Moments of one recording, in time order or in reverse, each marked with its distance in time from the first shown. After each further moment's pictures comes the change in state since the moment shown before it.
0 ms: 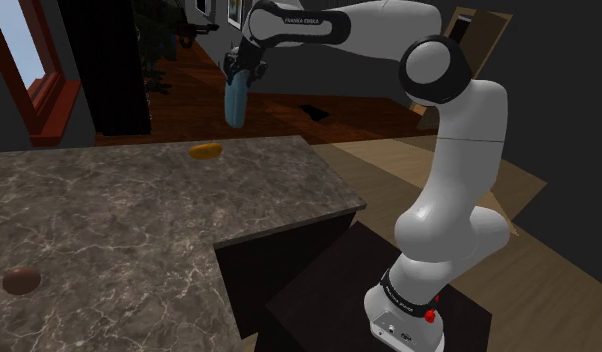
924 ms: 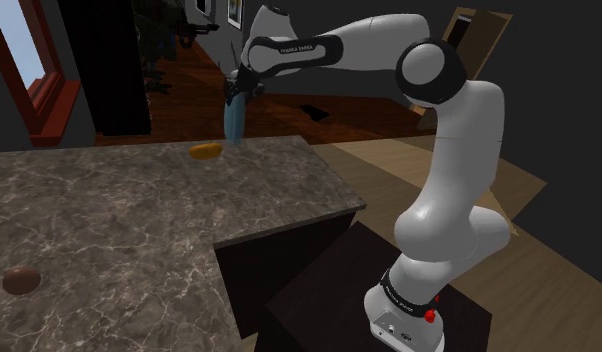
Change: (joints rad) arm -0.011 0.025 -0.023 -0.153 -0.035 0.172 0.030
